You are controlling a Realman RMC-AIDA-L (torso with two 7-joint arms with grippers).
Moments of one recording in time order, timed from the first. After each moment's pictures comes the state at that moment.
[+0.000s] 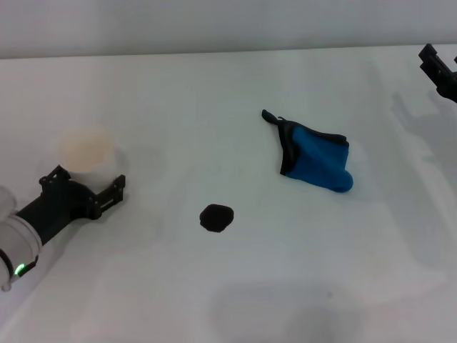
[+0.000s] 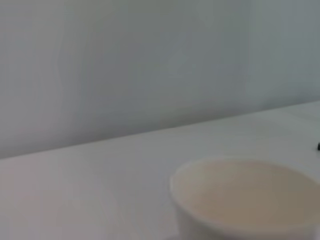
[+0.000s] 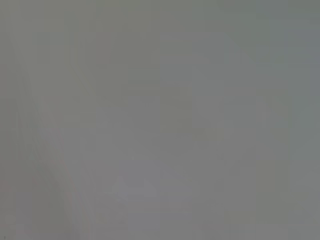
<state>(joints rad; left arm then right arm) -0.50 -2.10 1.33 0.09 -2.35 -0.91 2.59 0.44 2.02 -0.62 -0.03 2.27 1.17 -2.43</state>
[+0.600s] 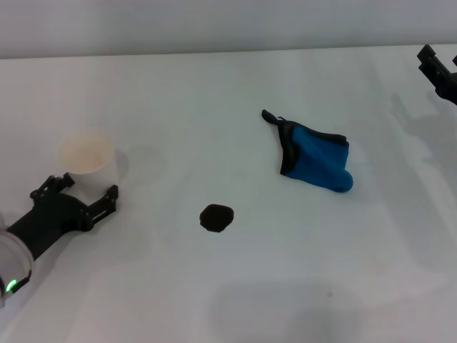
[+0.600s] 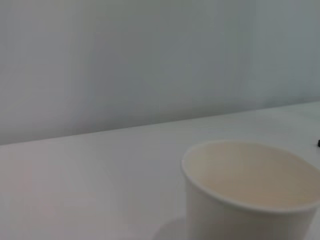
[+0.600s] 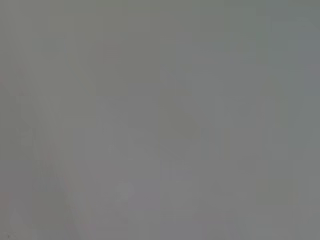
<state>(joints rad) -0.44 -2.10 1.32 0.09 -2.37 -0.94 2.59 0.44 2.02 -0.62 -0.03 2.26 1.17 -2.43</state>
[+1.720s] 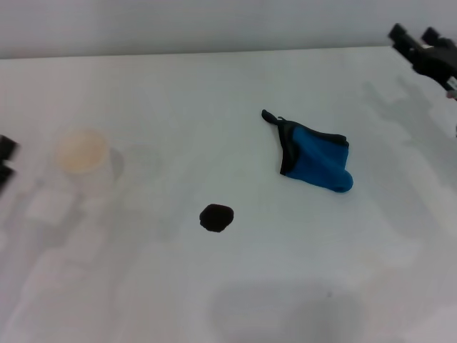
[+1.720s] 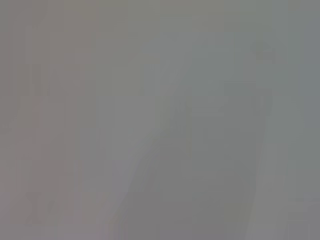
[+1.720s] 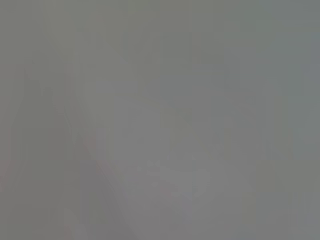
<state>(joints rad) -0.21 -2.09 1.33 0.08 -2.65 -1.71 2.44 0.47 2.01 -0.80 -0.18 2.22 1.07 -2.19</state>
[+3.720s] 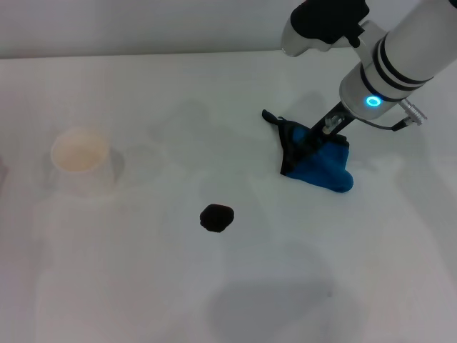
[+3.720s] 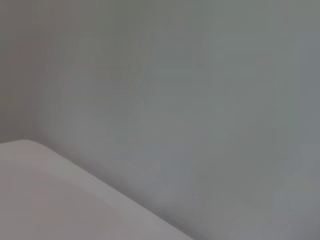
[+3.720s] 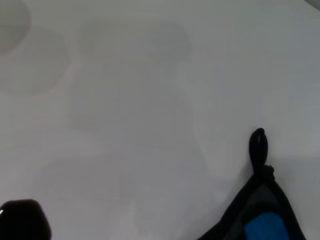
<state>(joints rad) -0.38 -2.09 1.21 0.03 -2.91 -1.11 2.34 0.77 2.02 -1.50 -0.98 0.51 1.25 -0.42</state>
